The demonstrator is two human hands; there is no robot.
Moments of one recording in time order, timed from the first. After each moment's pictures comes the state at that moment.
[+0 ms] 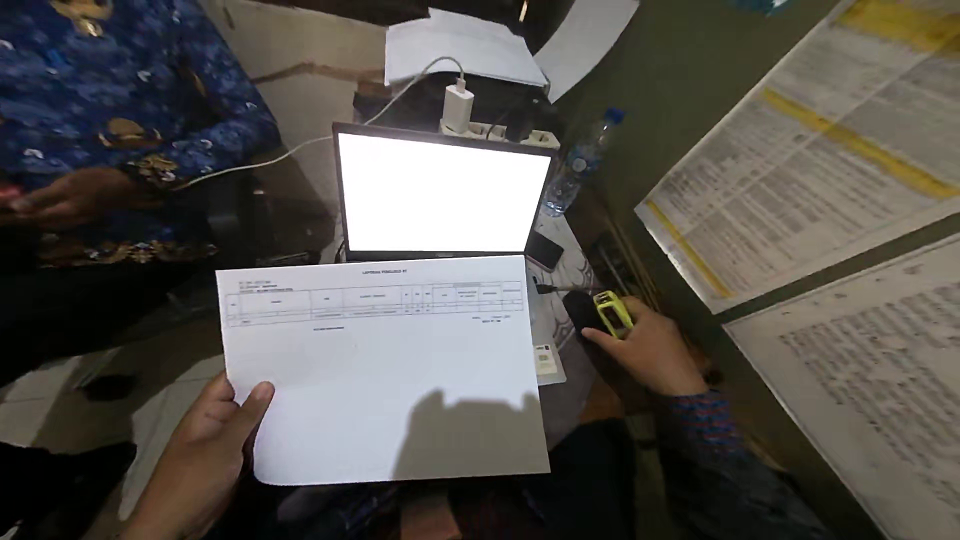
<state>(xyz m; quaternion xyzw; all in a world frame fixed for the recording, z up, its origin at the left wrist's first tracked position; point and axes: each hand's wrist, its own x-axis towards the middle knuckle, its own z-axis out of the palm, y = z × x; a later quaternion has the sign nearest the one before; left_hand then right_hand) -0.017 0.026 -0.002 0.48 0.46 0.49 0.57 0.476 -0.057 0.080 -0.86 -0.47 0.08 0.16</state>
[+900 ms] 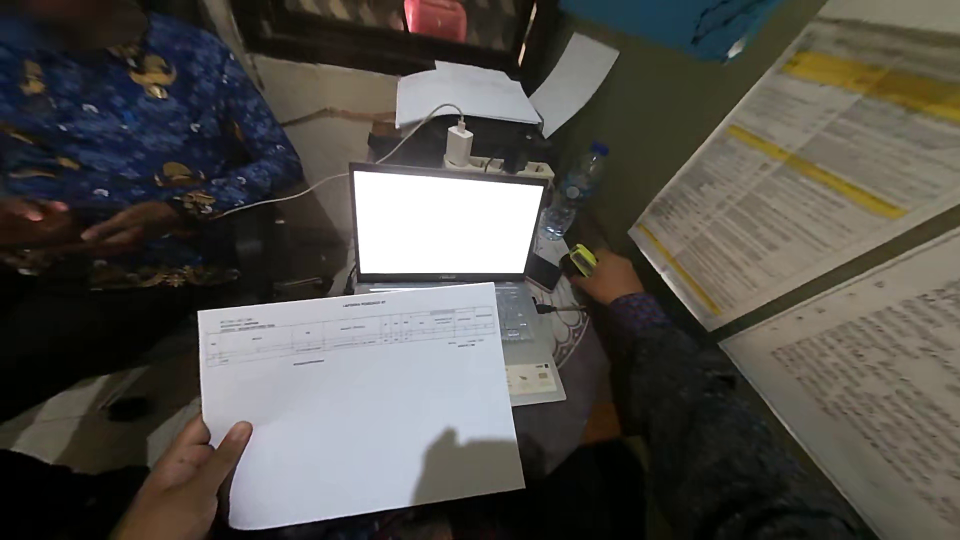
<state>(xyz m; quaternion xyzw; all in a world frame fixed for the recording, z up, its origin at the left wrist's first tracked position) -0.043 0.000 0.013 0.48 0.49 0.48 0.55 0.546 0.078 0.072 -0.87 -0.47 0.04 0.12</state>
